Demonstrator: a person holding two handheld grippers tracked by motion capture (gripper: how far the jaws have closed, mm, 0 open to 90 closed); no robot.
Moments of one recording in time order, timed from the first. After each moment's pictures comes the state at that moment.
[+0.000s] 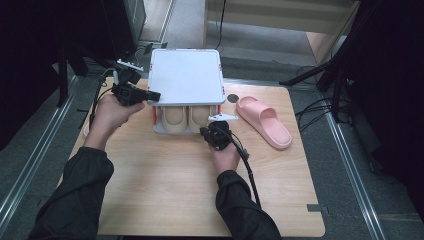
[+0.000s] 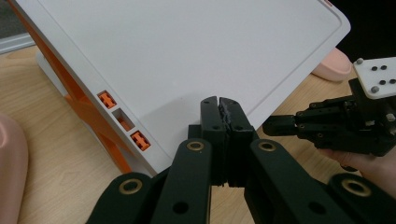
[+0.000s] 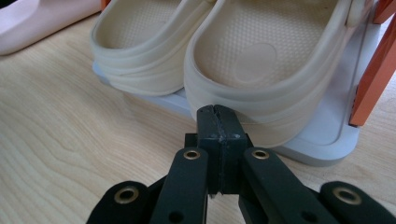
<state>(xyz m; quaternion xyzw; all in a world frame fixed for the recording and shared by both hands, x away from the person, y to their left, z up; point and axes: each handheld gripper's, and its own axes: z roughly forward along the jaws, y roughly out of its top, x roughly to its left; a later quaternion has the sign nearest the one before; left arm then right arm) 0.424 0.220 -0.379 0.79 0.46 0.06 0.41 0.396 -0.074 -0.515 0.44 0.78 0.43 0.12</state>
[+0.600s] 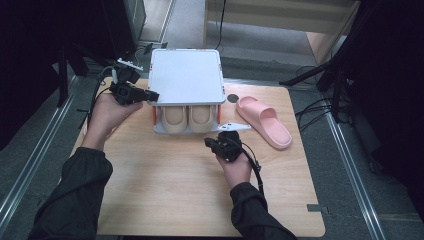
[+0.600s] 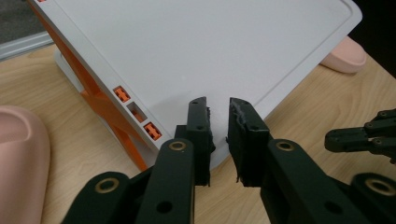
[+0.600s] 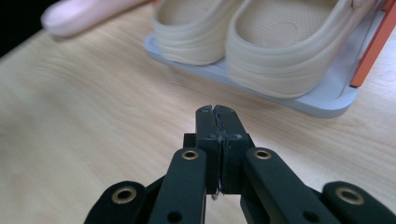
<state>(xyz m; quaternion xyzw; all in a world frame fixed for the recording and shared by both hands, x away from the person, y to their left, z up) 0.419 0.222 -0.370 0.79 0.46 0.07 0.39 0.346 -0.105 -0.487 0.41 0.79 0.45 0.07</state>
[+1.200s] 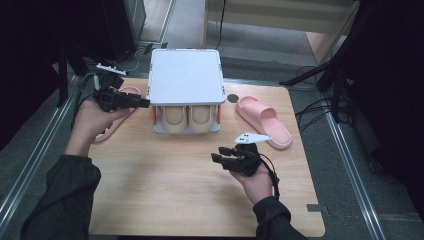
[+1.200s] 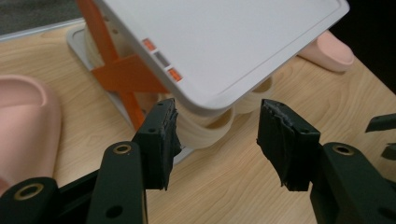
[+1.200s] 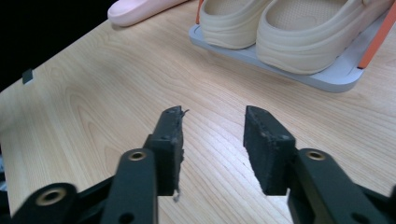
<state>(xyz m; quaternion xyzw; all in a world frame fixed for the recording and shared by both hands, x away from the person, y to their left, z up) 0.392 0.255 -0.375 0.78 0.47 0.07 0.40 0.307 -0.148 -0.469 0.36 0.81 0.47 0.04</state>
